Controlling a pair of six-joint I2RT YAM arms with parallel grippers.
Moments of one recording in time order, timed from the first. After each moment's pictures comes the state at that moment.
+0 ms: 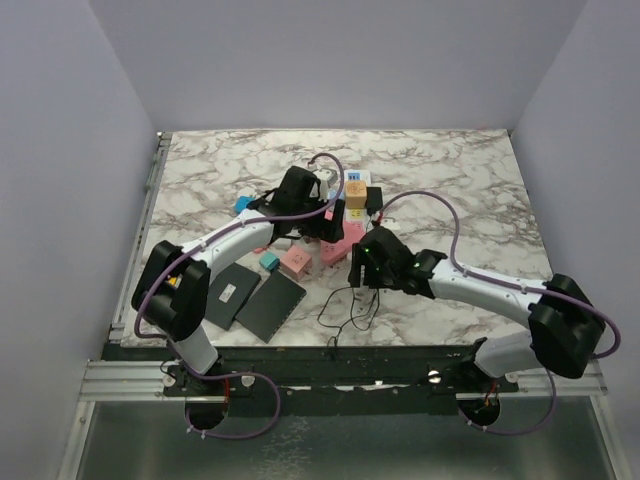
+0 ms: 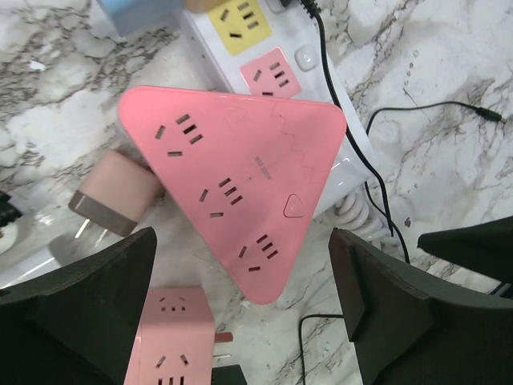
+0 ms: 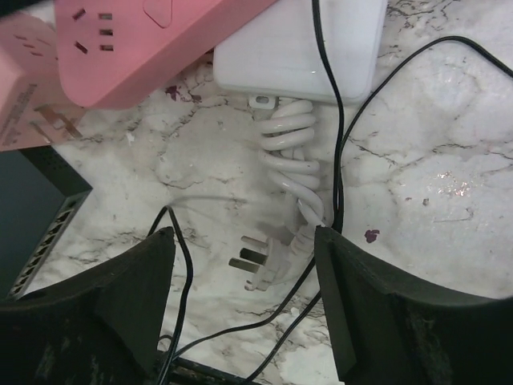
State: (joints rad) left arm -0.59 1.69 1.19 -0.29 0.26 -0.23; right arm 0.82 1.34 0.79 -0.33 0.21 0.72
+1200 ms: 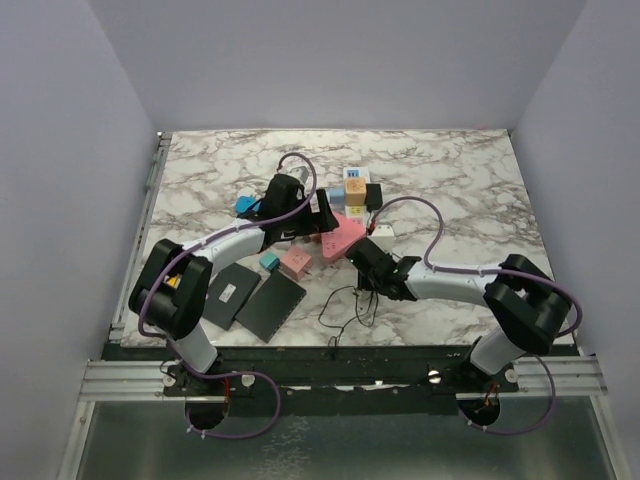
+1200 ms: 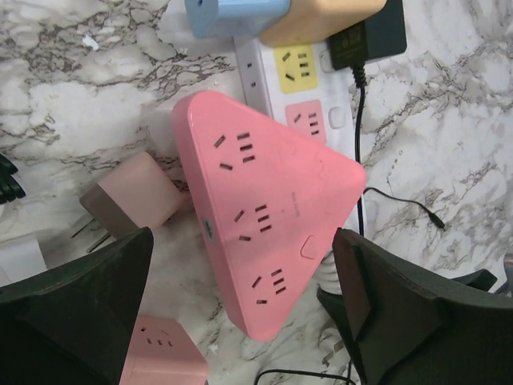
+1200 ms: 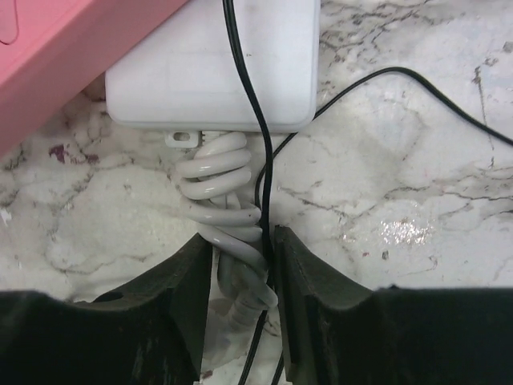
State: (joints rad) left arm -0.52 1.66 1.05 -0.03 0.20 -0.57; right arm 0.88 1.57 0.77 -0.22 0.46 0.74
